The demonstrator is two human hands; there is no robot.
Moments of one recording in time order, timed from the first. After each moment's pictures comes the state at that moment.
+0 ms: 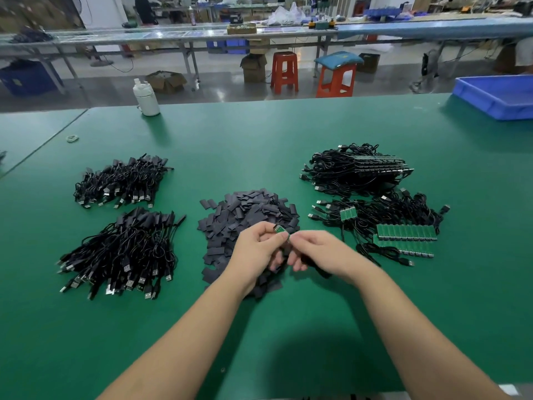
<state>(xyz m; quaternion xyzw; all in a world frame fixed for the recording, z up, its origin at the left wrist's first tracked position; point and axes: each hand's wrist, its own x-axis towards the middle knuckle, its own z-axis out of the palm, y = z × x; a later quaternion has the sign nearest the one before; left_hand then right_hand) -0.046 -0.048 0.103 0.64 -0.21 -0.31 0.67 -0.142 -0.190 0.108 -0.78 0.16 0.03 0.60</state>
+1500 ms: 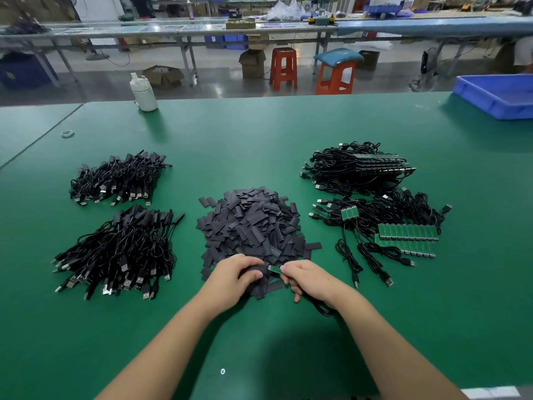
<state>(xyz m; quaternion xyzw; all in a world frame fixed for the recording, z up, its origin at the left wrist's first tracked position) -0.012 0.012 0.048 0.84 -0.42 -0.16 0.31 -0.135 -0.167 0.038 -0.77 0.20 0.10 0.60</state>
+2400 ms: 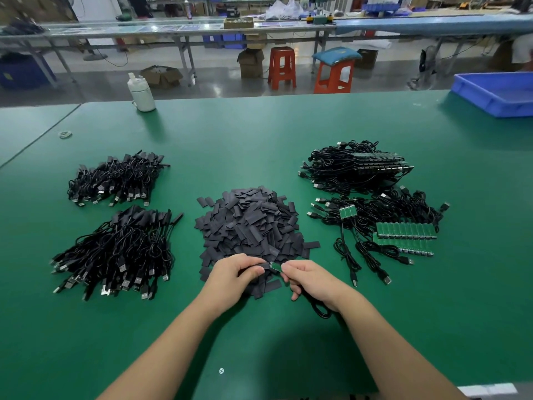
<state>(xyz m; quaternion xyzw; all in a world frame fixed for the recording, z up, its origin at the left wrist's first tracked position) -0.020 0.009 0.050 0.82 -0.39 -0.15 0.40 -0.145 -0.170 0.032 -0.74 0.17 0.07 0.64</state>
